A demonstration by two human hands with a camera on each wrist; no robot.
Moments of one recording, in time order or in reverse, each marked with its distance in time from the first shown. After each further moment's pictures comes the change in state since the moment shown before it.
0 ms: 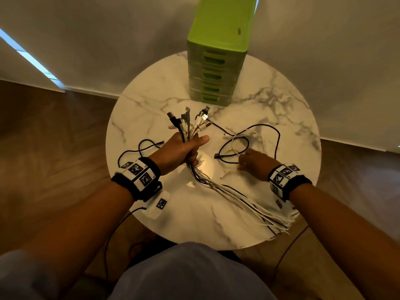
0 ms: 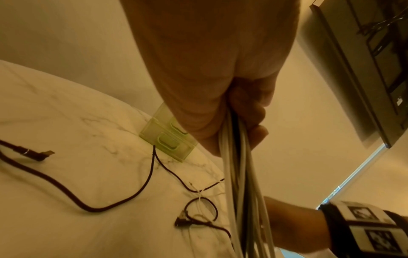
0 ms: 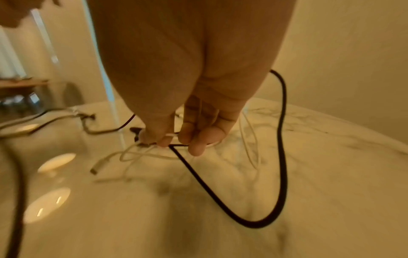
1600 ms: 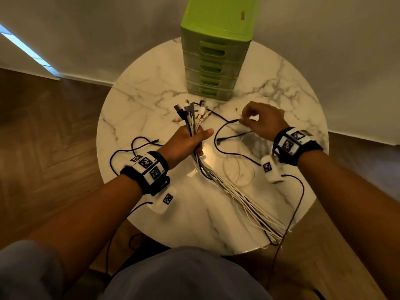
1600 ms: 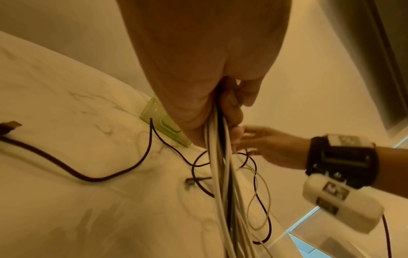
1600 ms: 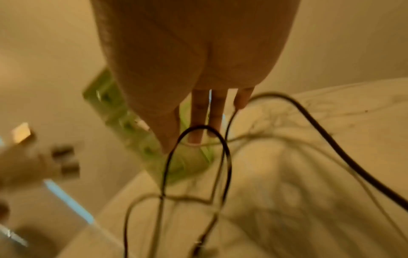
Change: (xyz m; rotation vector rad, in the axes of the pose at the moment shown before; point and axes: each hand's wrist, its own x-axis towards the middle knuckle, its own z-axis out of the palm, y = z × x) left_hand 0.060 -0.013 0.007 0.088 0.118 0.008; right_hand 0.063 0.032 -0.080 0.337 0.482 0.078
